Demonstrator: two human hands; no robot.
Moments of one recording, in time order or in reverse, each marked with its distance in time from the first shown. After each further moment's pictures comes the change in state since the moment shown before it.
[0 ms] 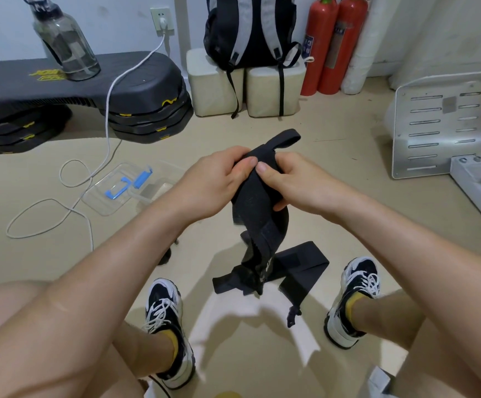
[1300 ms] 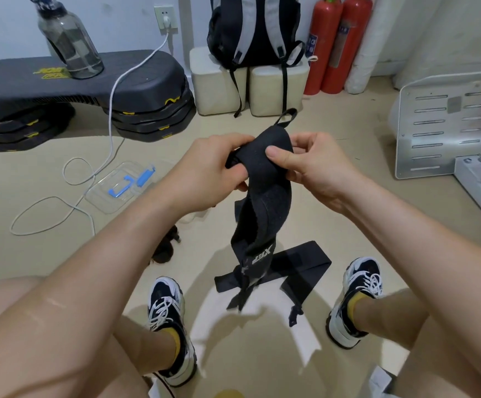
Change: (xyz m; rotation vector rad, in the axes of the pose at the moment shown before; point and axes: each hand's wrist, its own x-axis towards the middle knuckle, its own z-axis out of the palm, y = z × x) left_hand -0.003 0.009 -0.017 0.007 0.045 0.085; right_hand 0.006 0.000 -0.011 0.549 0.160 -0.021
